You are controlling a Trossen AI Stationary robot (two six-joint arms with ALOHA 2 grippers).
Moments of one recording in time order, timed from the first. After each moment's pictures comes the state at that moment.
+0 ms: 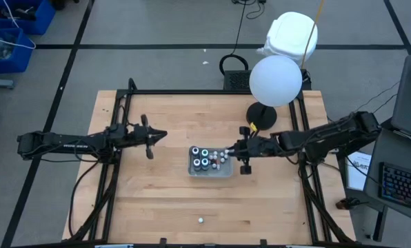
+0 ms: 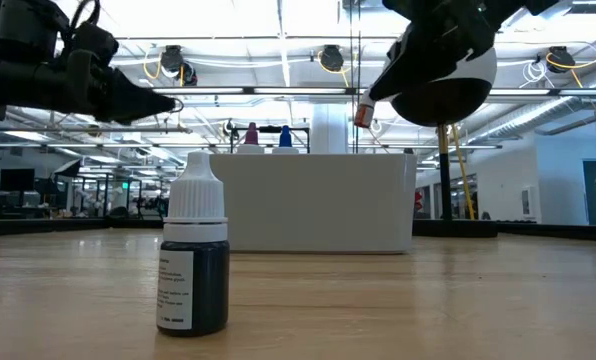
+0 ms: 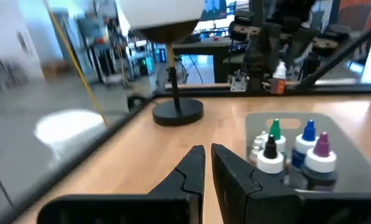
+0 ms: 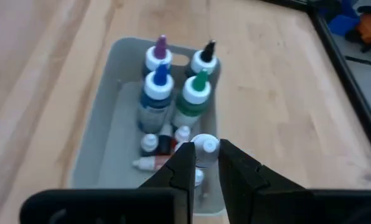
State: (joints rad) left arm 0.18 0.63 0.05 0.57 -0.04 0.08; right arm 0.17 1.30 0.84 -0.20 0.26 -0.07
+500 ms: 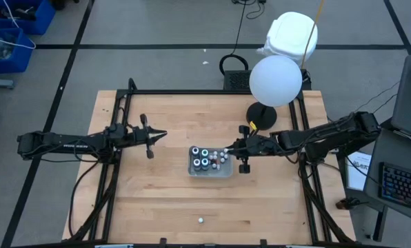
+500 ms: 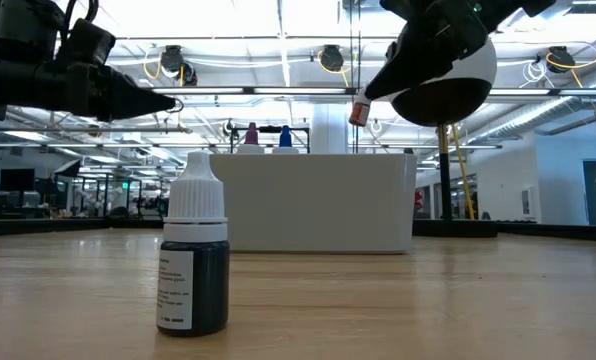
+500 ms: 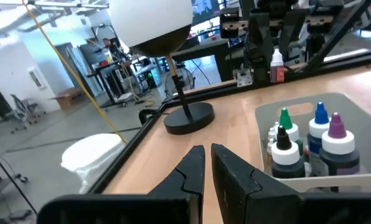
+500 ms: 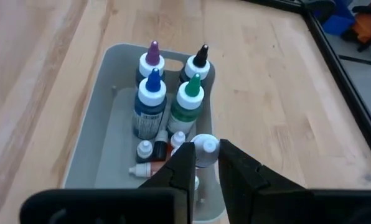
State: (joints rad) left arm 0.18 0.63 0.05 0.59 -0.04 0.29; right arm 0.14 1.30 0.84 -0.17 0.26 -0.07
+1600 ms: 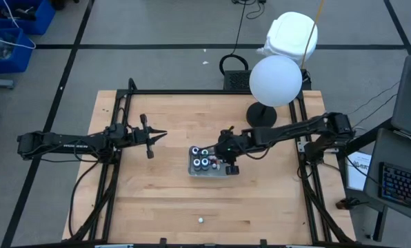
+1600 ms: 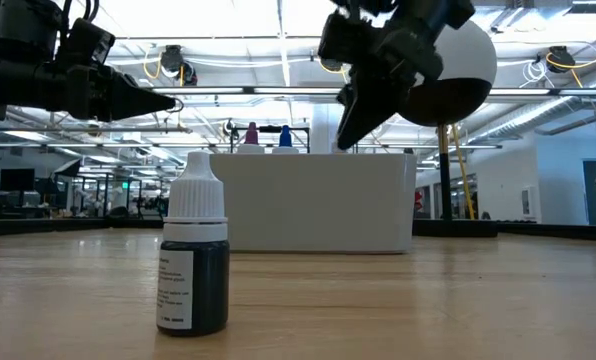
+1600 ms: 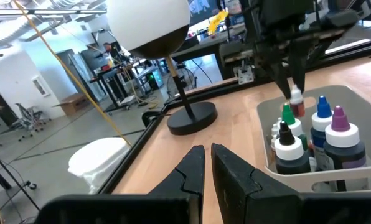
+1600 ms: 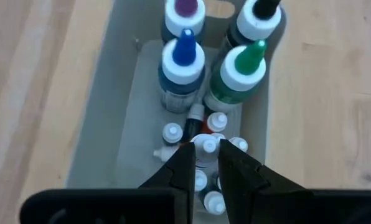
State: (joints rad) left arm 0.18 0.63 0.05 0.59 -0.04 0.35; right arm 0.06 1.65 1.16 -0.47 0.02 -0.08
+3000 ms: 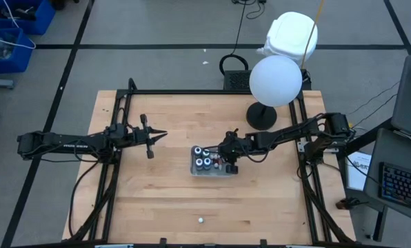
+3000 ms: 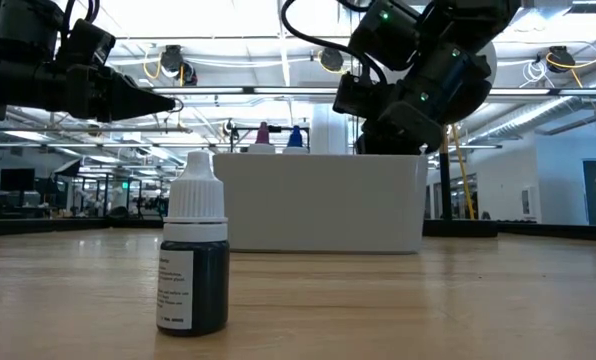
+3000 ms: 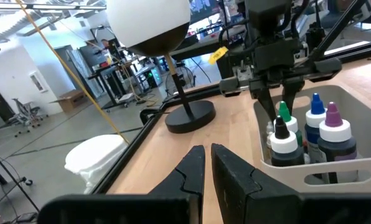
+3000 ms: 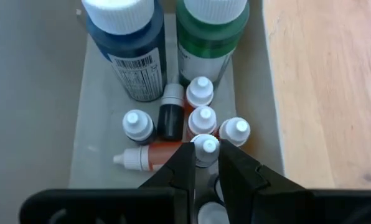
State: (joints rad) left arm 0.18 0.63 0.05 0.58 -0.04 0.33; right arm 0.02 1.68 0.90 -0.13 0.05 0.03
